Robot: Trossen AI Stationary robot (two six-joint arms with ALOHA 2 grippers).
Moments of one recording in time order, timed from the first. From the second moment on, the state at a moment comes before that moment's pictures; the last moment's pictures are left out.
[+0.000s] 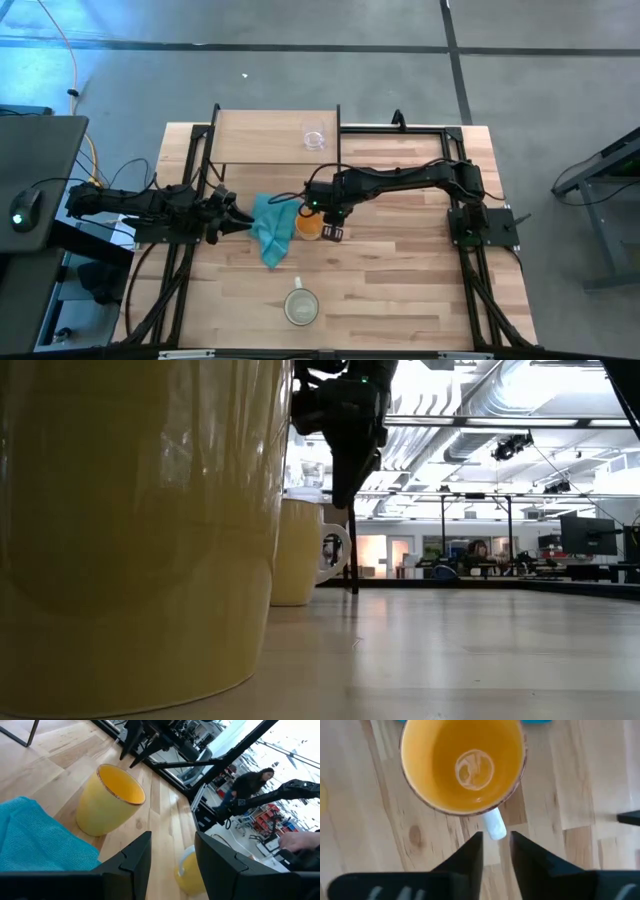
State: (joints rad) left arm 0.03 0.18 0.10 -0.09 0.08 -0.70; right arm 0.01 2.01 1.77 -1.05 -0.01 0.18
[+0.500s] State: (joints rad) left arm 0.03 0.18 0.10 -0.09 0.08 -0.71; right arm 0.01 2.03 1.77 -1.04 -0.02 0.08
